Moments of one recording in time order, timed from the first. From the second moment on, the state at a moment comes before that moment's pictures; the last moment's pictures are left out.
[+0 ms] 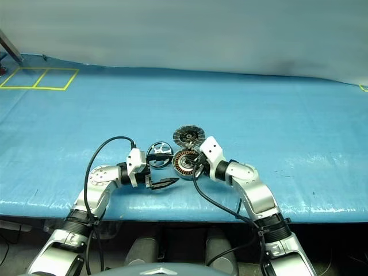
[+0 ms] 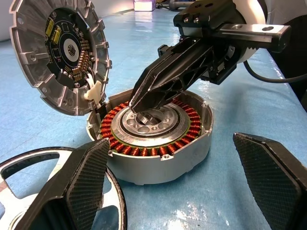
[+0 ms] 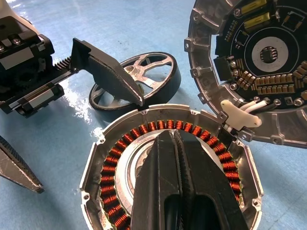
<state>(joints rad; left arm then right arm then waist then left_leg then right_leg) -0.29 0.37 -0.17 0.31 -0.24 -0.11 -1.13 -0.26 -0.32 0.23 -0.09 0.21 0.44 0.69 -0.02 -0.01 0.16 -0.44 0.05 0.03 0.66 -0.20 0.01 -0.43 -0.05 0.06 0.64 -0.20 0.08</state>
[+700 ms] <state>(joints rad) -0.28 0.38 -0.17 0.31 -0.23 -0.11 -1.11 -0.28 -0.32 0.25 -0.05 0.16 0.42 0.70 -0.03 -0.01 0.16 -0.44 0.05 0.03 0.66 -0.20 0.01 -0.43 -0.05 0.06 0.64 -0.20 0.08</state>
